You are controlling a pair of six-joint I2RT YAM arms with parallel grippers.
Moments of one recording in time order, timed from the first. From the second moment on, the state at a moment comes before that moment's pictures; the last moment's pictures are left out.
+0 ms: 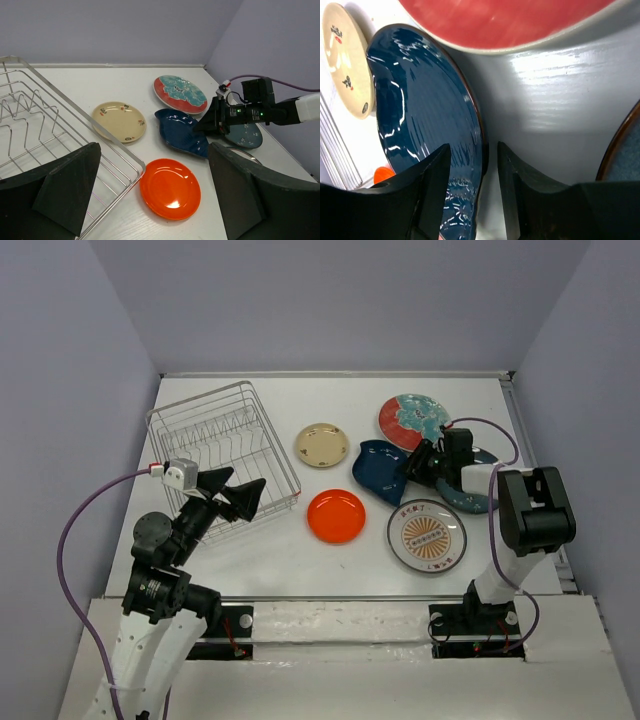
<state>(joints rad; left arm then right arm) -0.30 0.34 0.58 -0.13 0.22 -0.37 0.09 1.74 0.83 0.13 -0.40 0.63</state>
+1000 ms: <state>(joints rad) -0.30 0.34 0.58 -0.15 0.08 -0.42 0.16 1.34 0.86 -0.03 -0.24 0.64</state>
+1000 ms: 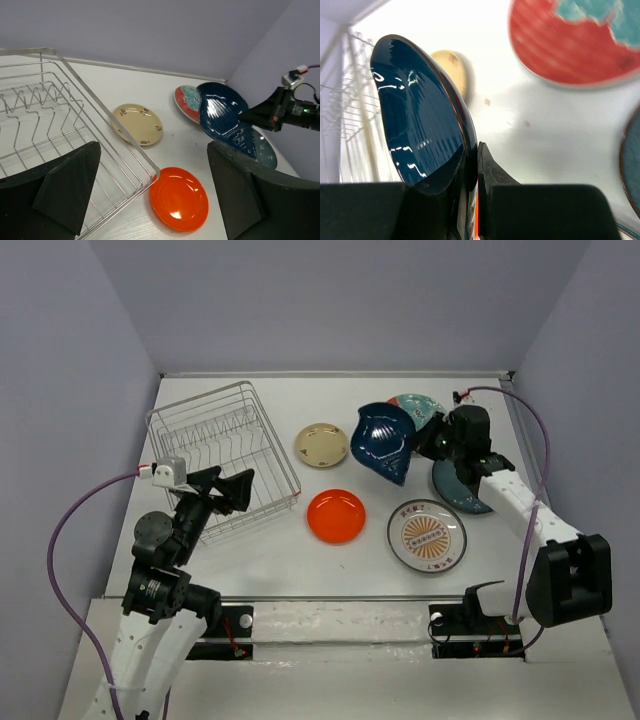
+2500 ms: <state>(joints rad) -0.36 0.33 0.70 -0.39 -0.44 -0.58 0.97 2.60 2.62 -0.04 1.01 -0.20</state>
